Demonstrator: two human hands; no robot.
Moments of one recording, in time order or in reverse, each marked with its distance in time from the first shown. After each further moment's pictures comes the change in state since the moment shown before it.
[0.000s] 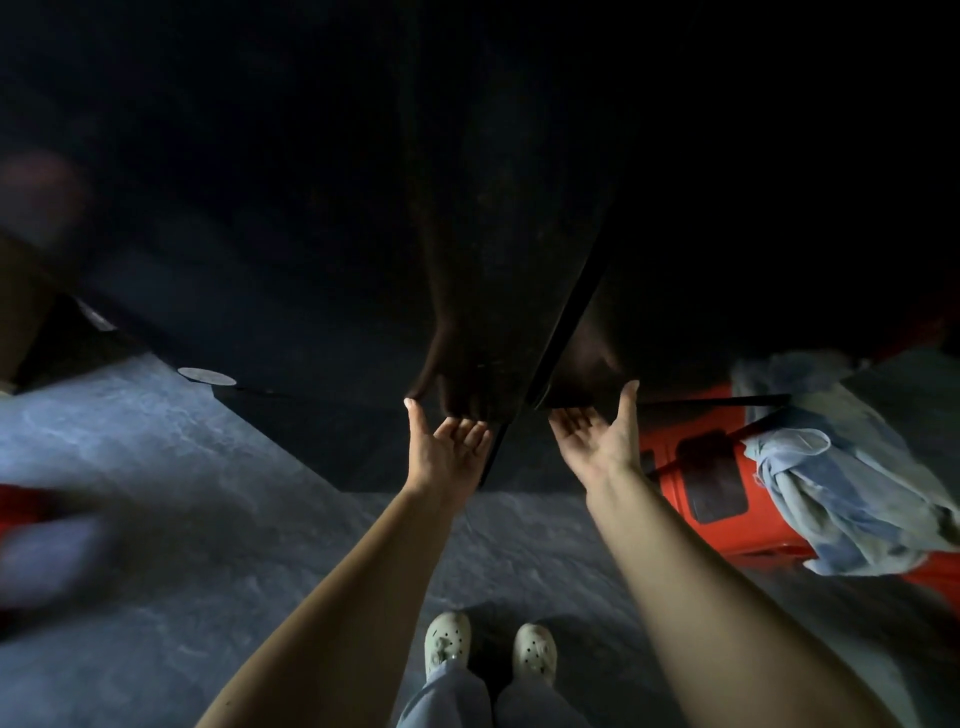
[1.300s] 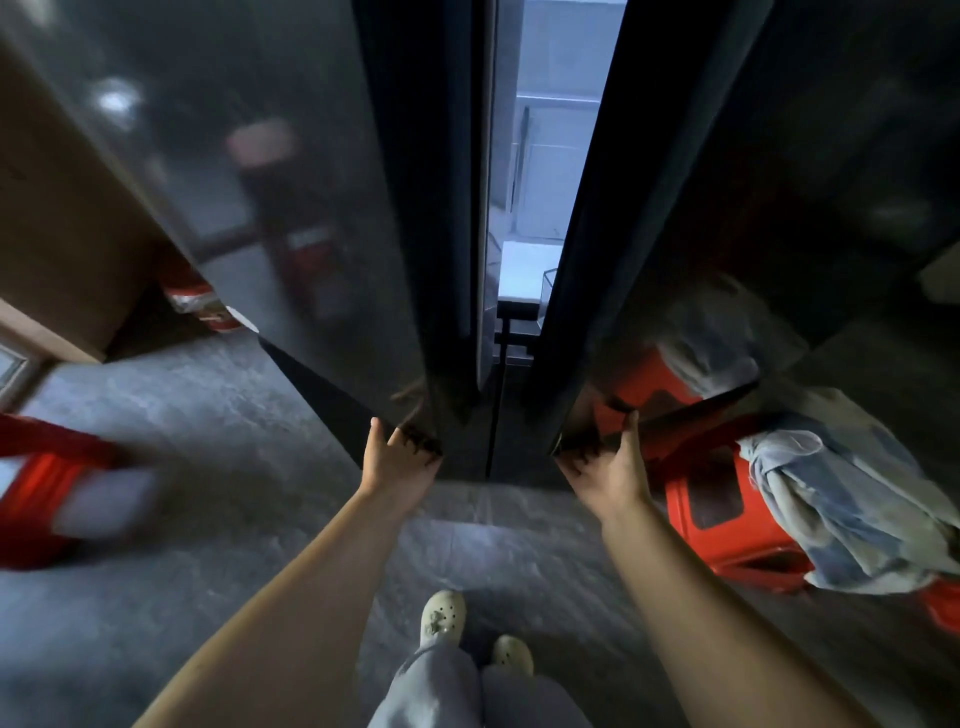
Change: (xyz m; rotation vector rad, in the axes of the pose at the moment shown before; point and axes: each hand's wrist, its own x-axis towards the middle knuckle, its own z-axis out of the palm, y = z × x) left_hand -0.078 -0.038 -0.065 0.015 0.048 0.043; right_hand -0.070 -0.034 -0.100 -0.226 -0.080 0.097
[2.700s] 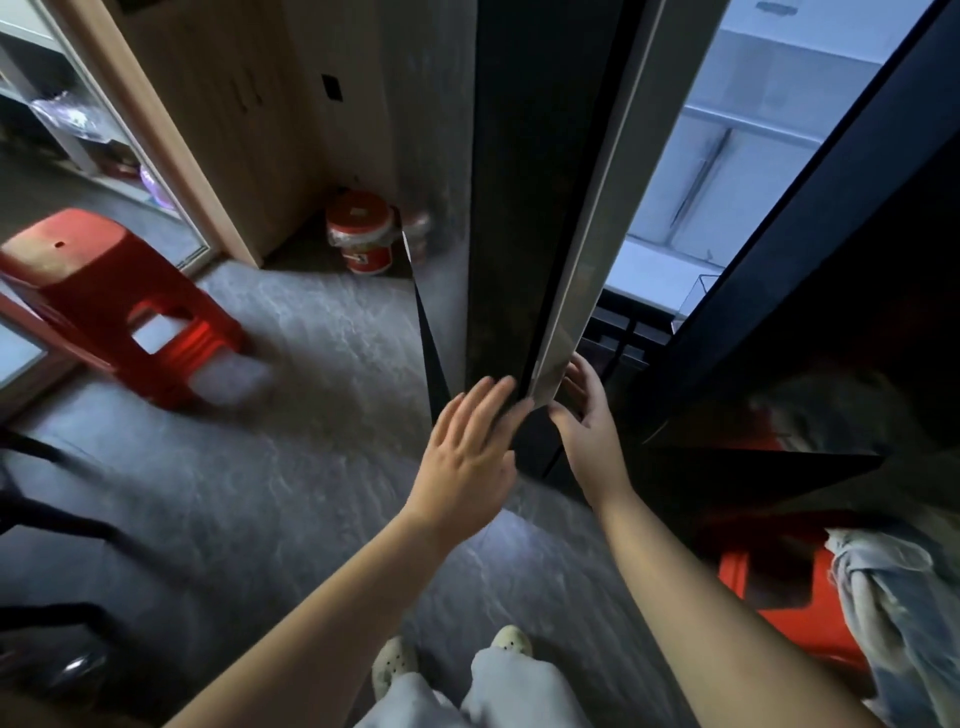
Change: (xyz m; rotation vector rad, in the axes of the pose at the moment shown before) left_hand -0.152 -0.046 -0.062 1.976 0.333 1.533; right_hand -0.104 0.099 0.085 -1.212 -0.538 -0.535
